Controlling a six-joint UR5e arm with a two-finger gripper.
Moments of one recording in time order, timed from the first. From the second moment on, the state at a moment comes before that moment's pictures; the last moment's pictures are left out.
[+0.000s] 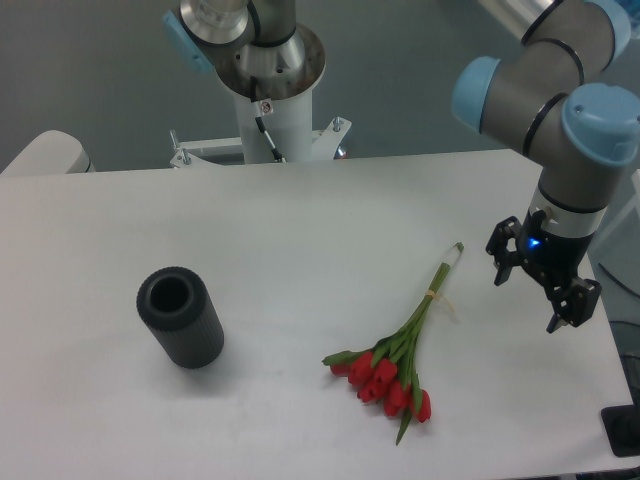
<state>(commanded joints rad) 2.73 -2.07 -1.27 -1.16 1.40 1.71</state>
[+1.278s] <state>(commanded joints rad) 2.62 -2.04 -1.52 -1.07 1.51 1.09</state>
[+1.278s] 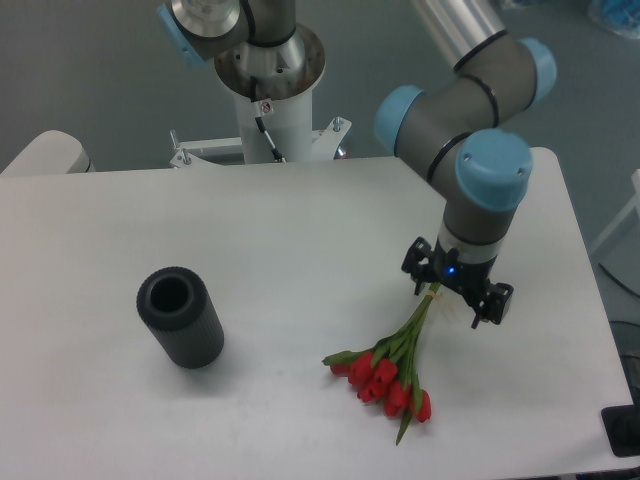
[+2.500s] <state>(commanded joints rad) 2.56 -2.10 -1.69 -0.82 1.52 1.09</state>
